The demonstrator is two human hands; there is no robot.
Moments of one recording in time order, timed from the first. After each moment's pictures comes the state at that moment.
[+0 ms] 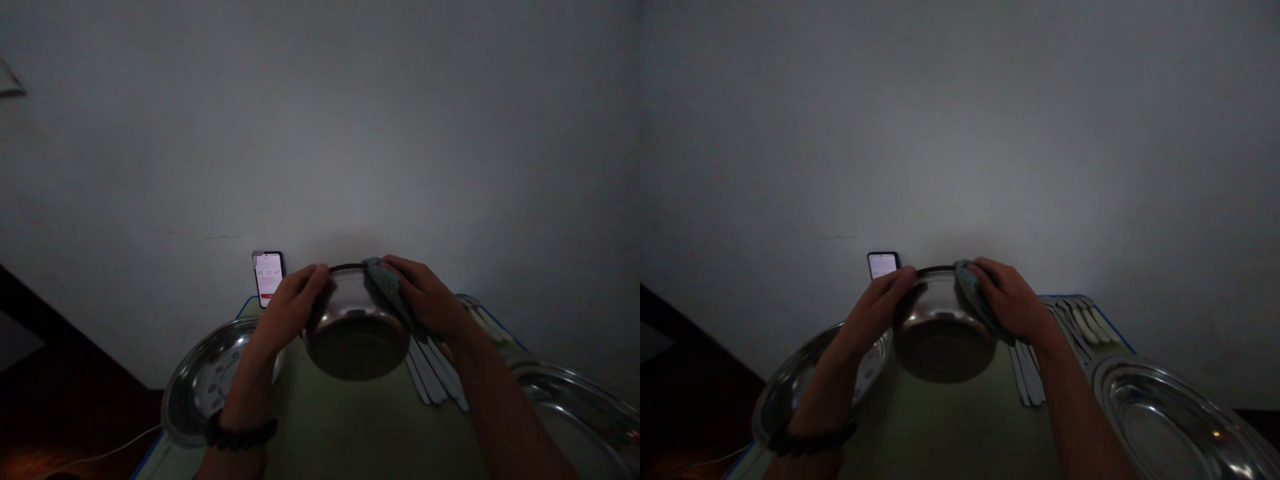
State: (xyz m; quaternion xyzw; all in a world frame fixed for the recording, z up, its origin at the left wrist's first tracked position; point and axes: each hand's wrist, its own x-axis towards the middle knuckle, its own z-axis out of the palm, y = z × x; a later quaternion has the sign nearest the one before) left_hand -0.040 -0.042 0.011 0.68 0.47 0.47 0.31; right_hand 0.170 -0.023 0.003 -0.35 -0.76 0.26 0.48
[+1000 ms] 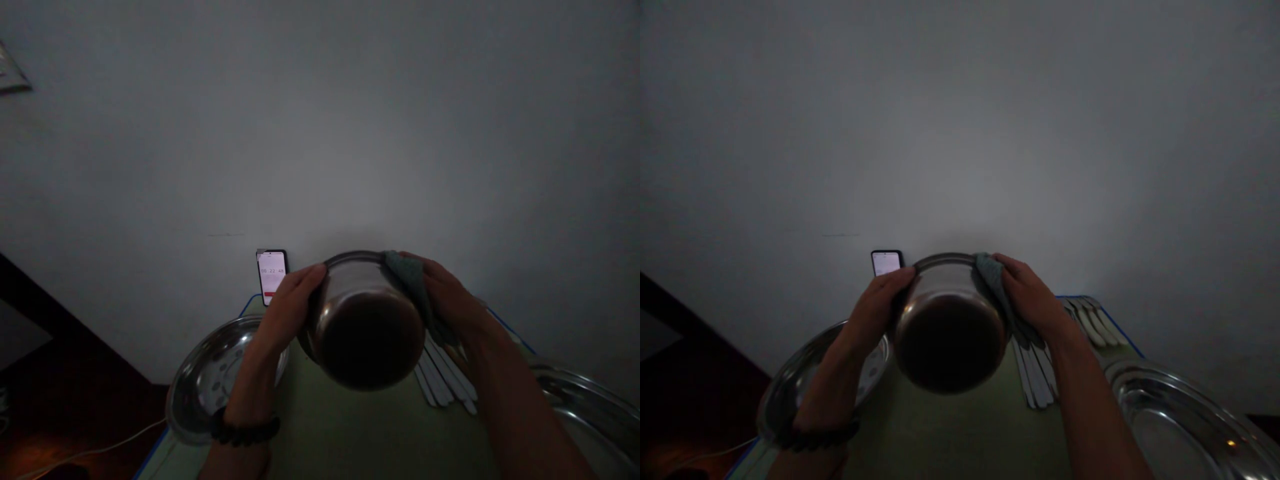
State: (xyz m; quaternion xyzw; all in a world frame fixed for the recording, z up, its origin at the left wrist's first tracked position) left_hand -0.043 -0.041 0.007 0.62 0.46 0.52 0.36; right_hand 0.177 -0.016 -0.003 -0.36 -0.69 0.38 0.50
